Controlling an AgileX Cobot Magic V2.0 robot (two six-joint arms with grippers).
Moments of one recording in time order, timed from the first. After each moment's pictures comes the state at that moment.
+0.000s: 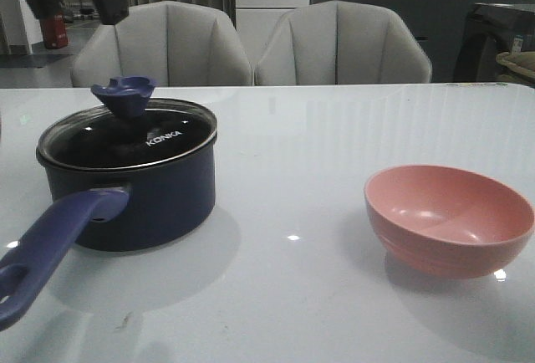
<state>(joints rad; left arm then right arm) -0.37 1.66 -1.63 -0.01 1.24 0.02 0.32 0.30 -0.15 0.41 -0.10 -0.45</state>
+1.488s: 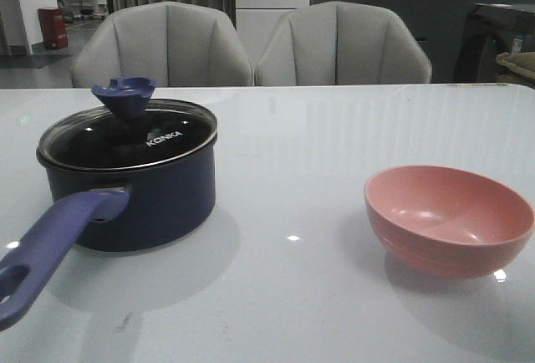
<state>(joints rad) -0.37 0.14 -0.45 0.01 0.67 0.01 0.32 0.30 -0.15 0.41 -0.10 -0.45</state>
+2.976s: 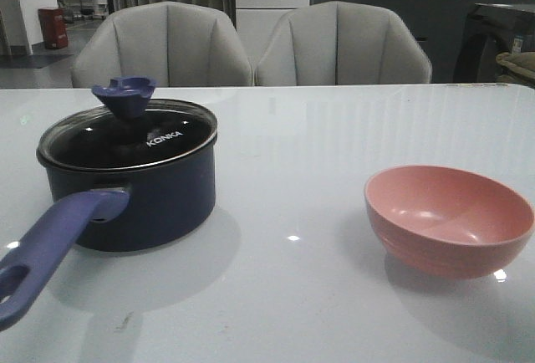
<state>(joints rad) -0.03 0.03 -0.07 -0.01 0.16 0.01 0.32 0.30 -0.15 0.41 -0.10 -0.45</state>
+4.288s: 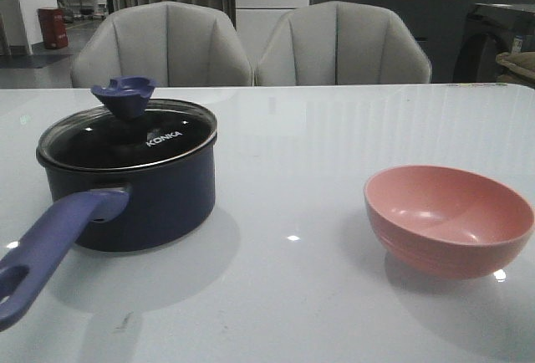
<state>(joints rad) -0.01 -0.01 0.01 -0.02 0.05 -0.04 0.32 0.30 -0.15 0.41 -0.10 -0.45</state>
